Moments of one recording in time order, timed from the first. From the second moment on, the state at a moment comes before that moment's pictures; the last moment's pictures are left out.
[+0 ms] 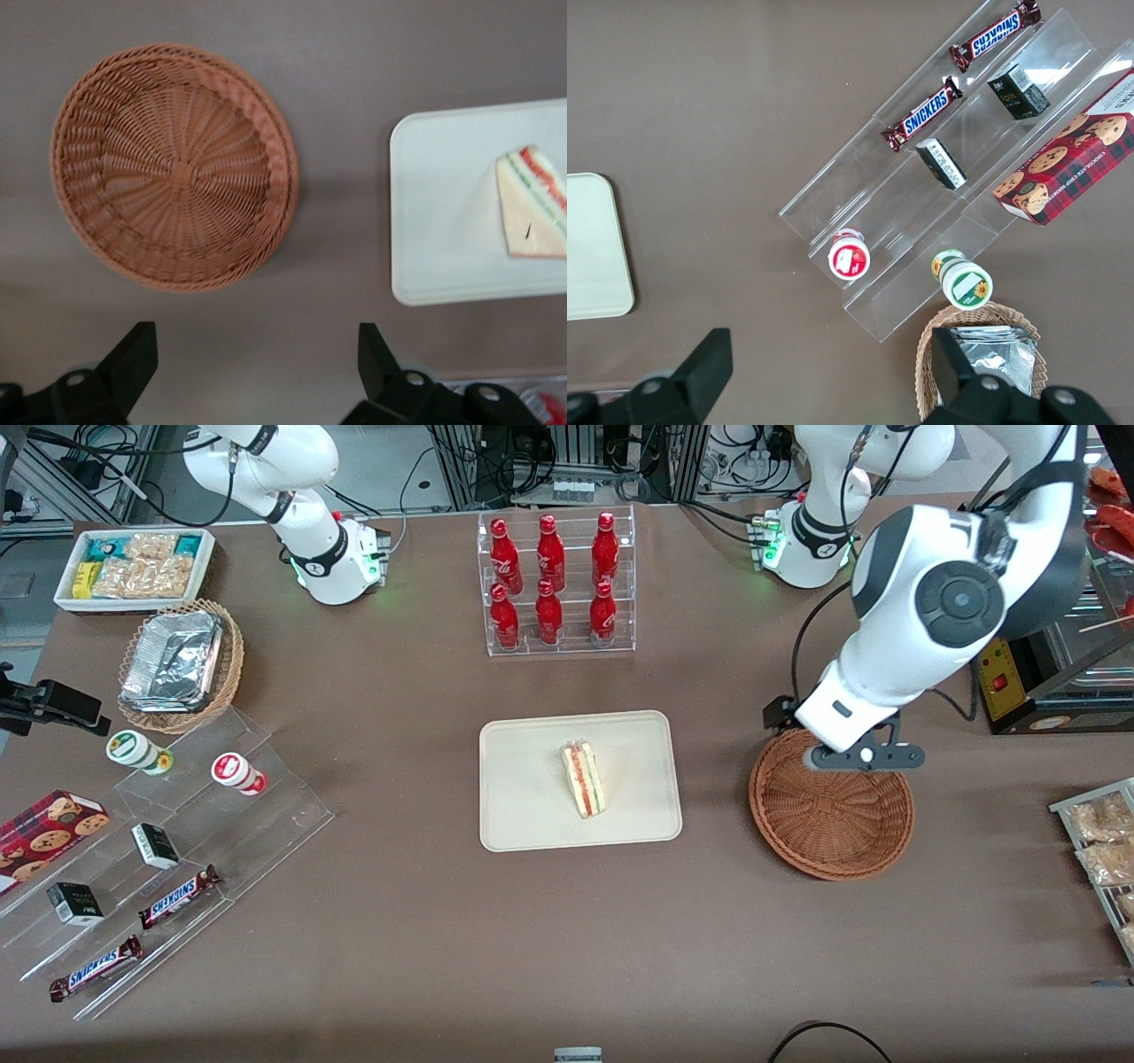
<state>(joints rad) -0.48 0.08 0.19 -1.77 -0.04 1.73 -0.23</state>
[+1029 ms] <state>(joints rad) 0.08 -0.05 -0.03 -1.60 -0.03 1.36 0.23</state>
